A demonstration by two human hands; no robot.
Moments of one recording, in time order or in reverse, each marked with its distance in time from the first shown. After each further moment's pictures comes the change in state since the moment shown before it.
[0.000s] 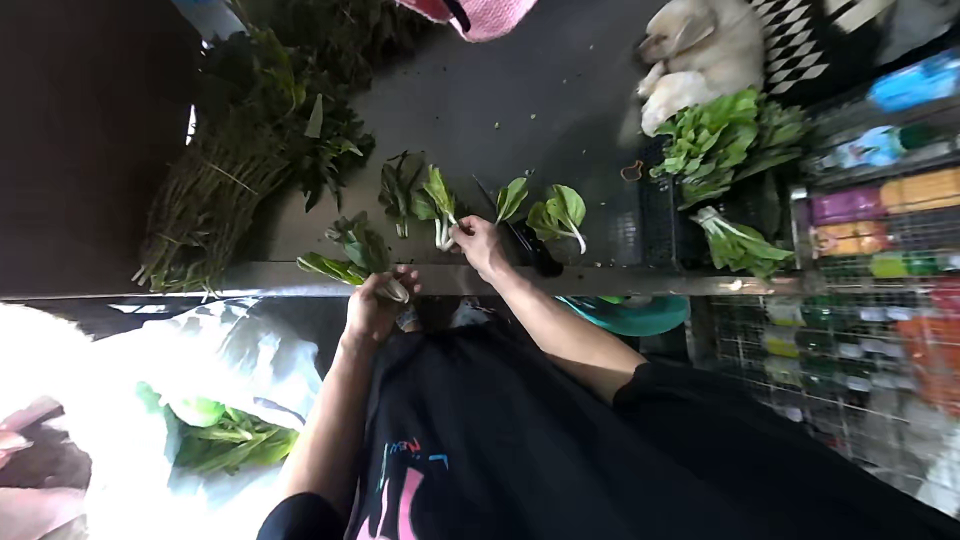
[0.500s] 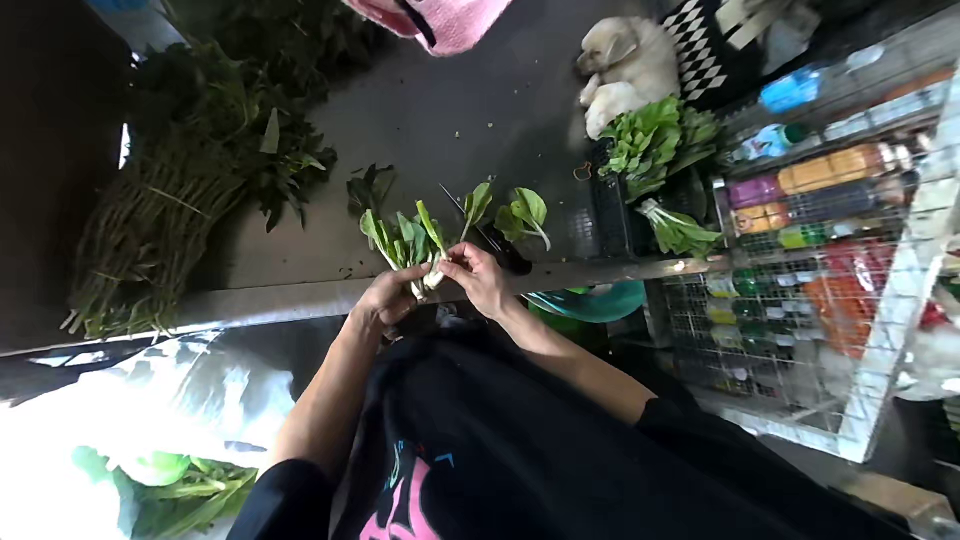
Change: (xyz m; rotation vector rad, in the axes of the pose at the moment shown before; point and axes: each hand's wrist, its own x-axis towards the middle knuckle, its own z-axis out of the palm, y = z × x) left_hand 0.042 -0.012 0.050 0.314 -0.346 -0.411; right_hand -0.082 -0.011 -0.035 0.138 -0.055 -0.282
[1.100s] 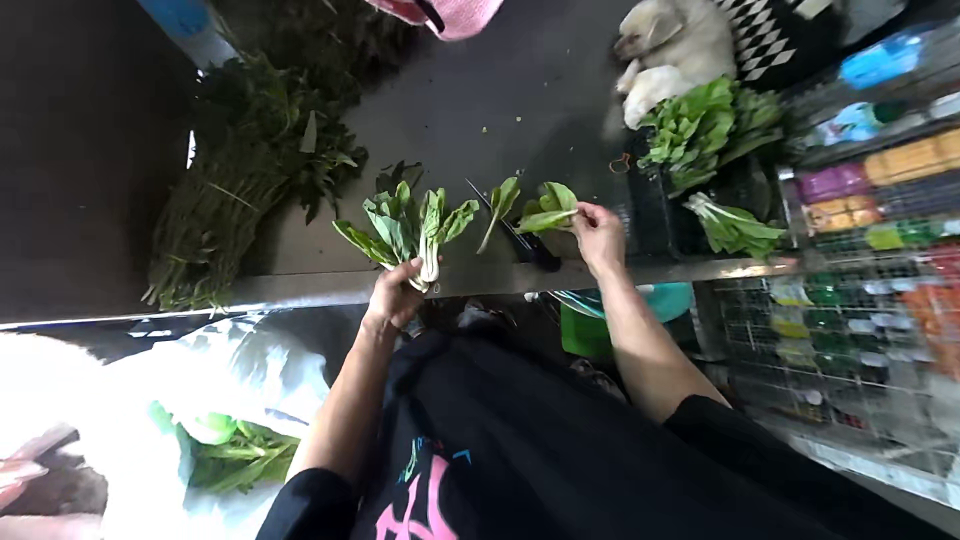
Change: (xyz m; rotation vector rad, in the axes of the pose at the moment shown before) left_hand -0.033 -0.012 -0.018 -0.195 -0.014 0.442; right_hand 0.026 0.051 -0.145 -0.471 0.517 0.231
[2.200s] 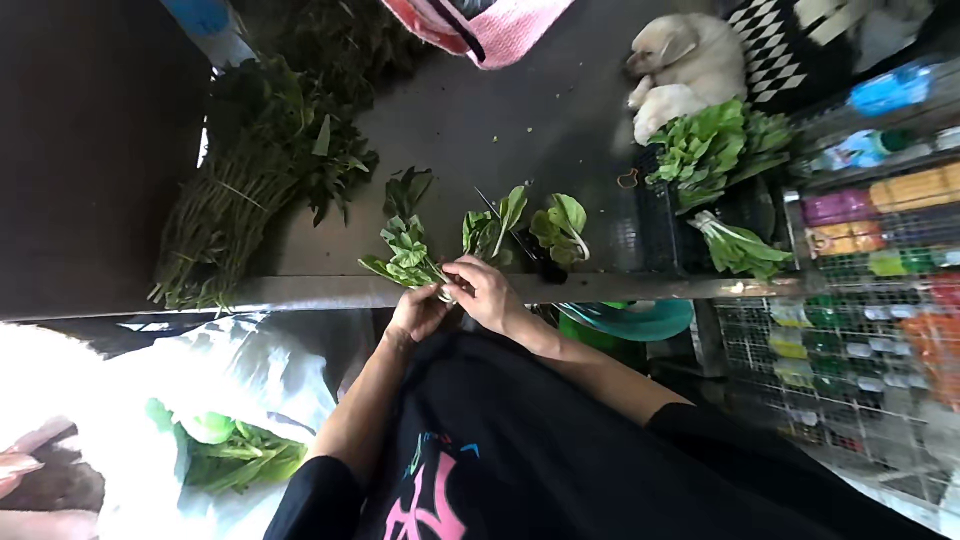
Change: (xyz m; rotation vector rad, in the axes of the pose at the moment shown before) left_hand 0.010 -0.041 -0.014 -0.202 -0.081 -0.118; right_hand -0.122 -0.112 0.089 0.187 -0.501 -0.713
